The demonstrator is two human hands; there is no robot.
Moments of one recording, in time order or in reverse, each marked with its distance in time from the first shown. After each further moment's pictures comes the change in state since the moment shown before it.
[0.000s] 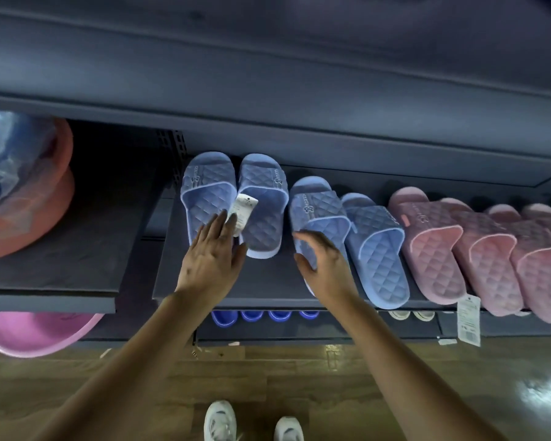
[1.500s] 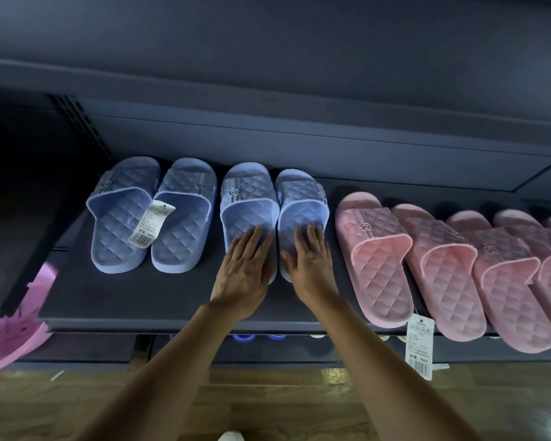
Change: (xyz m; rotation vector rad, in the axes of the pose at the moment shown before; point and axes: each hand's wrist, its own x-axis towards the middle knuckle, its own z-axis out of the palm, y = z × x) left_hand 0.042 0.104 0.153 0.154 -0.008 0.198; right_hand 0.017 0.125 -0.039 -0.201 -0.188 0.199
